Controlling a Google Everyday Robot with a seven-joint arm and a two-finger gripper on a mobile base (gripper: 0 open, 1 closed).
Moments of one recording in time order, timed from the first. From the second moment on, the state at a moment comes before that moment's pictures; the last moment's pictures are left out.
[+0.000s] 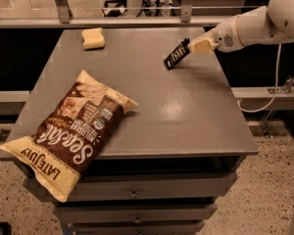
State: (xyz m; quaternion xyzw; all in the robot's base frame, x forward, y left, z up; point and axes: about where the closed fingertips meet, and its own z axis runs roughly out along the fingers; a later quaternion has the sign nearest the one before) arm 0.728 -0.175 0.899 -0.41 0.77 0.19 0.44
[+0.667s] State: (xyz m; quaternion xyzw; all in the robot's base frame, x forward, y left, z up) arm 0.700 -0.142 0.960 -0.46 0.72 0.20 0.47
